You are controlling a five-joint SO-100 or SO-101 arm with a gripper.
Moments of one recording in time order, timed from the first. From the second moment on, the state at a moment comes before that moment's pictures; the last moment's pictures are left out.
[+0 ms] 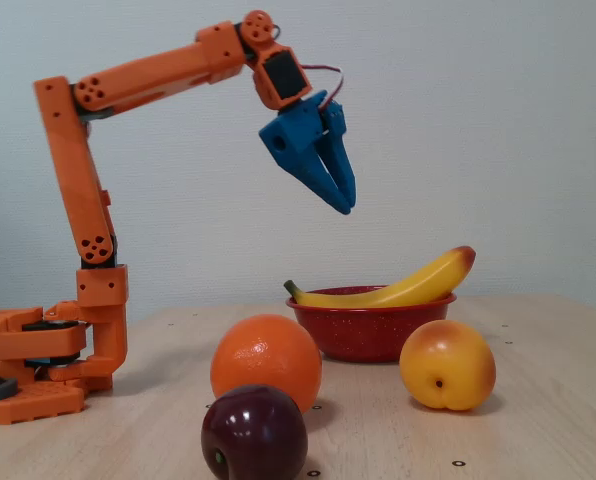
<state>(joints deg) -14.2 103.9 76.7 81.7 -23.3</state>
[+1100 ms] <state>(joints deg) -4.7 160.9 151.7 59.4 -5.4</state>
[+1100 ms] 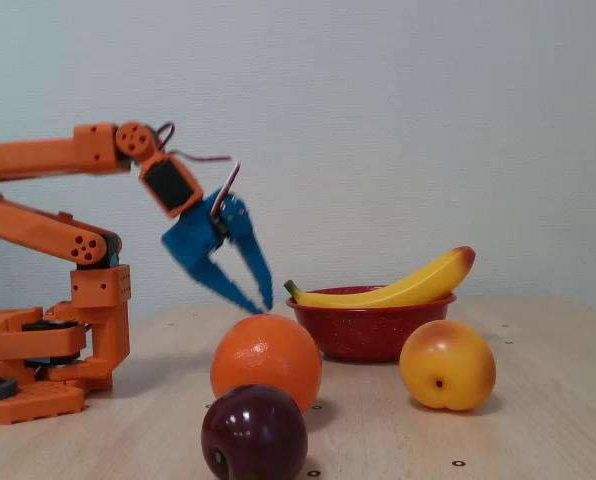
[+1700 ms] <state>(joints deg) -2.0 185.2 174.0 65.7 -1.7</state>
